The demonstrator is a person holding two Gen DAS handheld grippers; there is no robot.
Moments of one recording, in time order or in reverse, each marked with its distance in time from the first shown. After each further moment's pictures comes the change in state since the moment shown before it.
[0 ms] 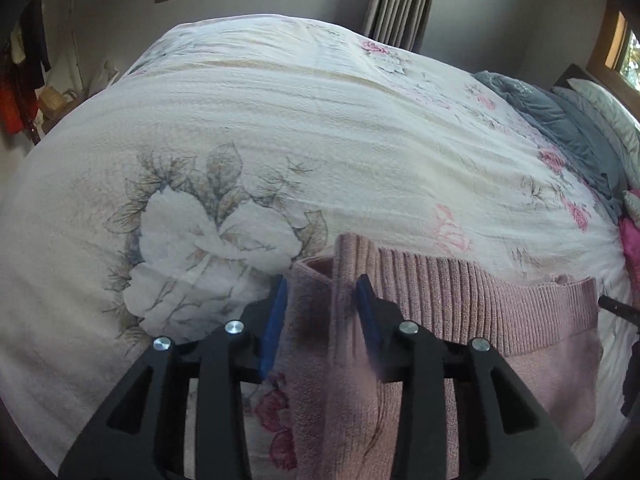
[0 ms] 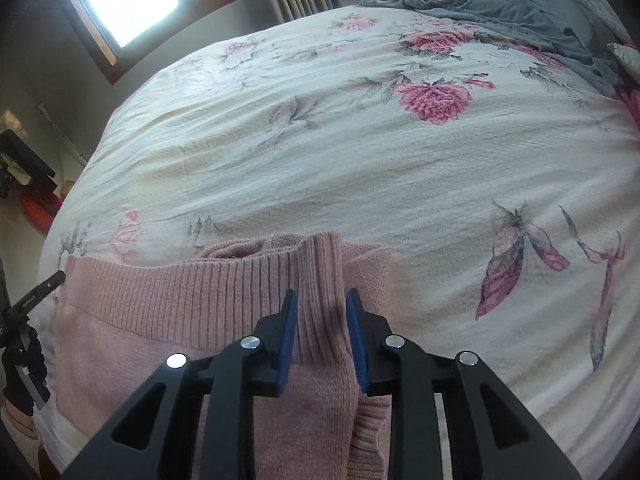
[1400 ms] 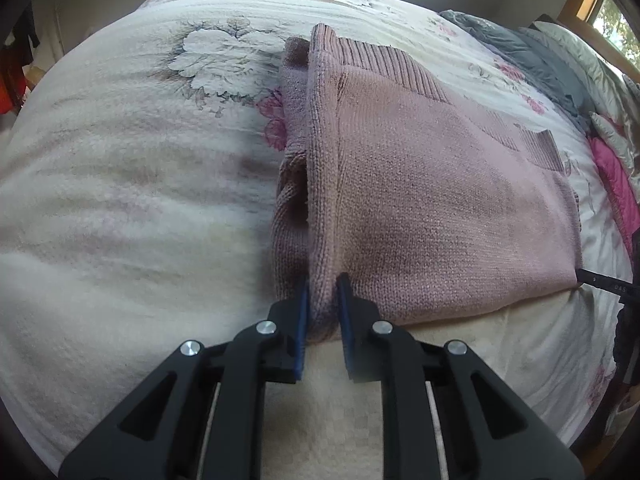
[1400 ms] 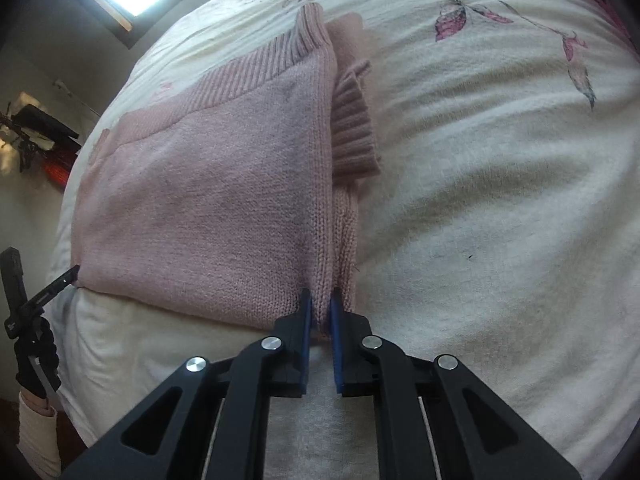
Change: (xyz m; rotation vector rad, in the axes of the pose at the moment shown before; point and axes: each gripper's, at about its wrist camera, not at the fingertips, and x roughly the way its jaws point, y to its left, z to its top) left arm -0.070 -0.001 -0.171 0.103 0.163 -0.055; right arm -0.033 -0.026 -0.173 0.014 0.175 0.109
